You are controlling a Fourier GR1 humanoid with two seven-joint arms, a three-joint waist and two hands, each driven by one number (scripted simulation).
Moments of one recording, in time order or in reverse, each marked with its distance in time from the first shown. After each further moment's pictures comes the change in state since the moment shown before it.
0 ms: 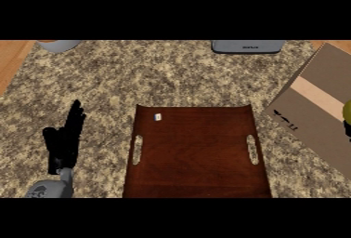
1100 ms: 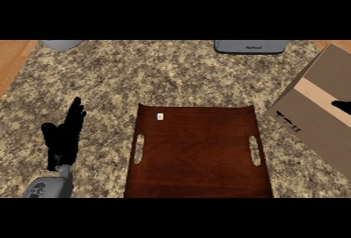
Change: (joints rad) left arm -0.021 -0.011 0.029 -0.003 -0.018 -0.033 0.029; right arm -0.274 -0.003 -0.237 1.040 -0.132 -0.280 -0.647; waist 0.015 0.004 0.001
